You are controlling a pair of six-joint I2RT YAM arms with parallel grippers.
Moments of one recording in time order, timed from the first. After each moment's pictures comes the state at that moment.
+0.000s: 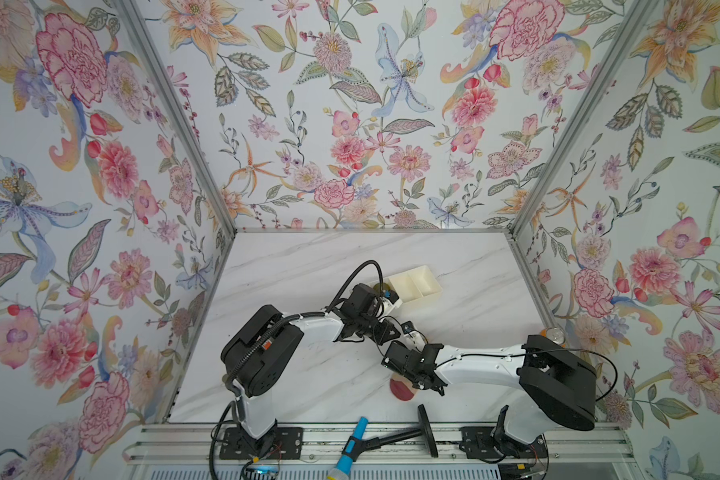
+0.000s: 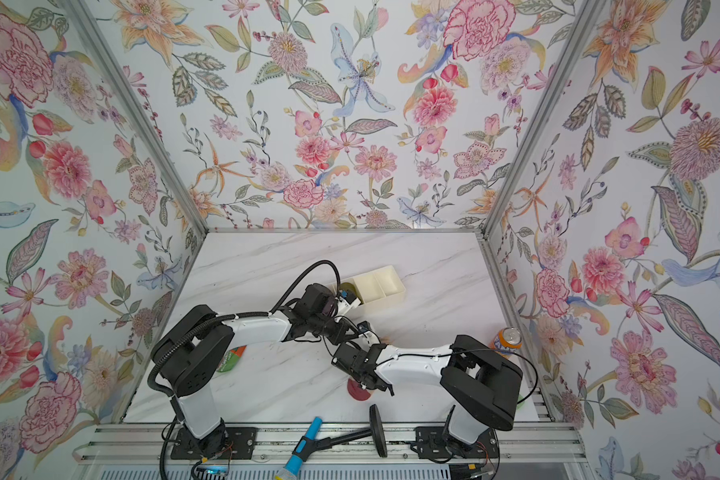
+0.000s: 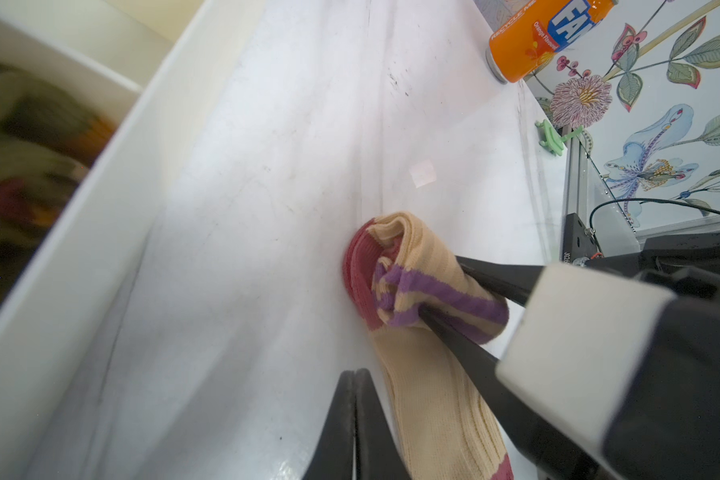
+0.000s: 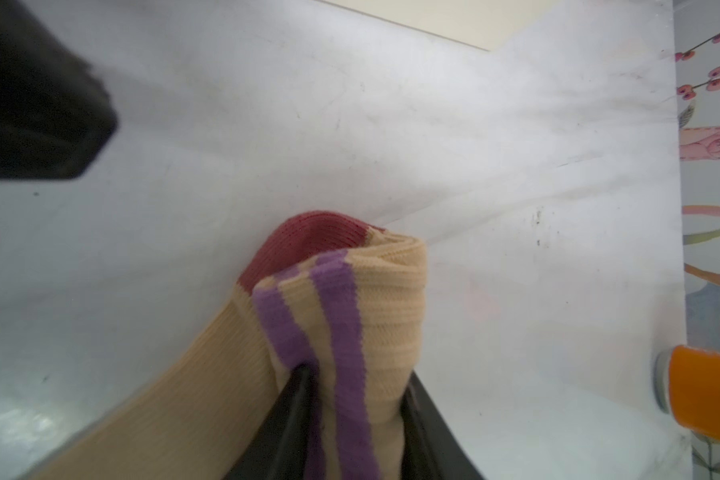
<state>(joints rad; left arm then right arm) -0.72 1.84 0.98 0.04 0.61 -0.19 1.11 1.59 0.77 -0.62 0.68 0.67</state>
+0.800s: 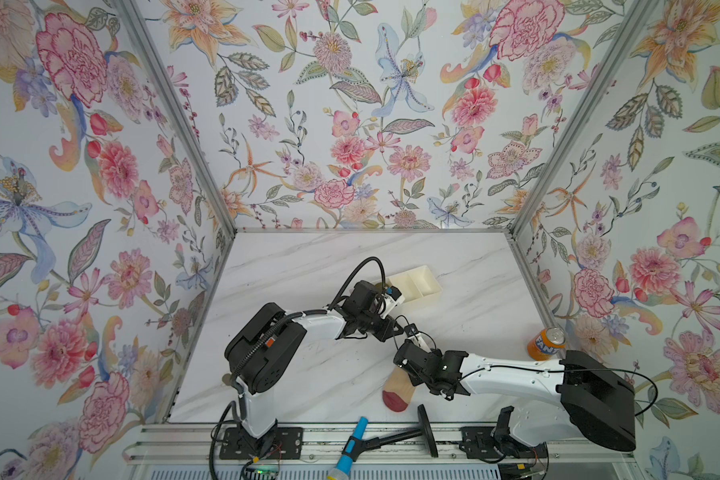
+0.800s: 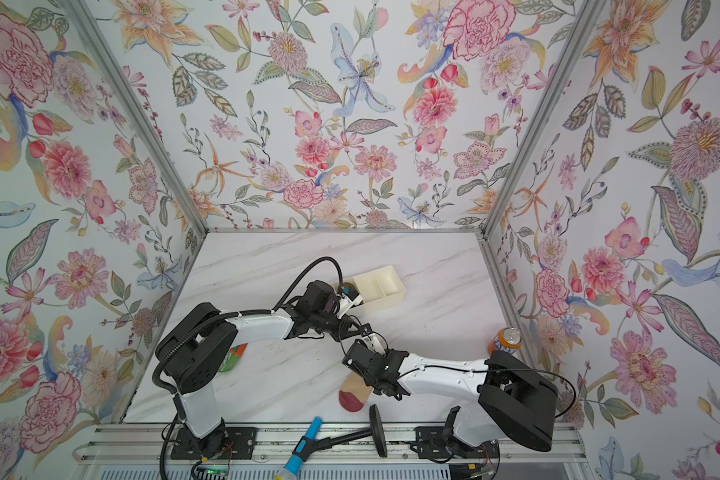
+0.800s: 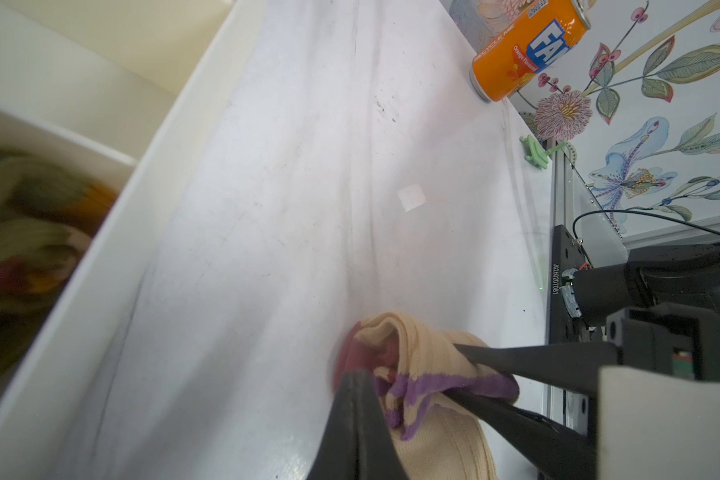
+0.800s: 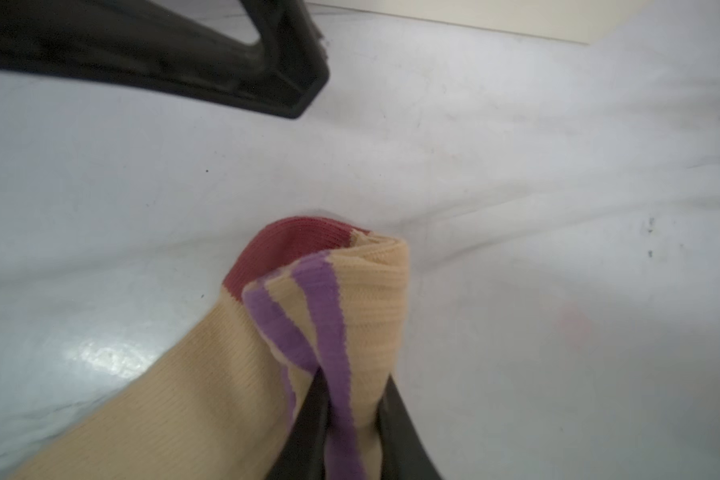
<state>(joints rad) -0.72 1.86 1.01 0.08 0.63 -0.20 1.10 1.39 0.64 -0.44 0.50 0.59</state>
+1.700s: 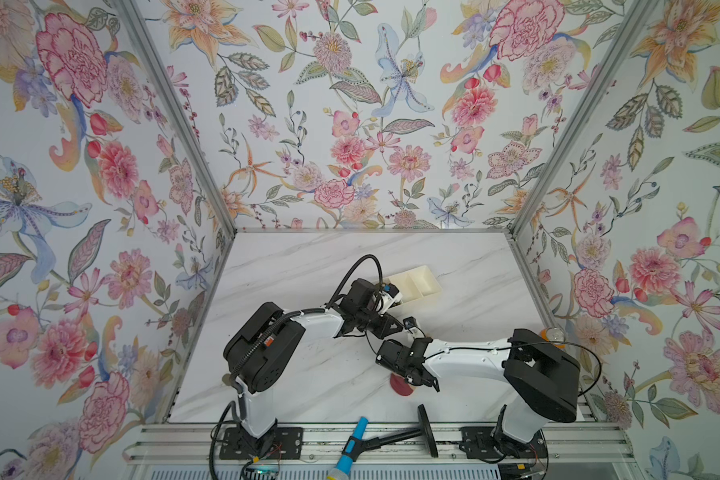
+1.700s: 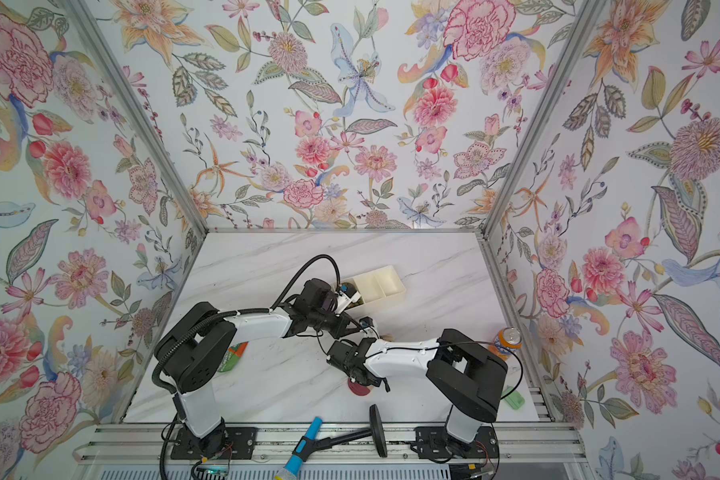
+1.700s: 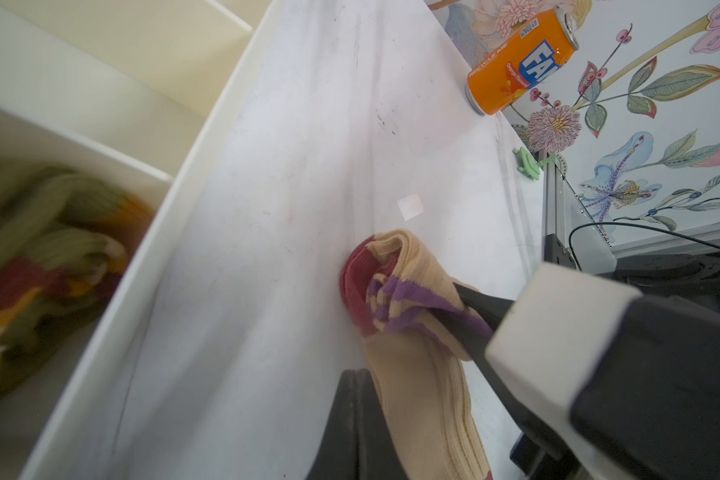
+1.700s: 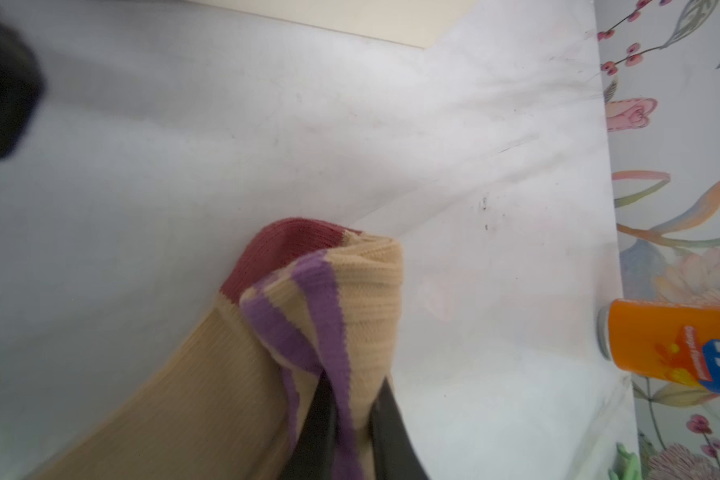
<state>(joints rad) -0.69 1.85 1.00 0.09 0.65 -0.21 1.11 1.70 0.89 -0.82 0.80 0.86</state>
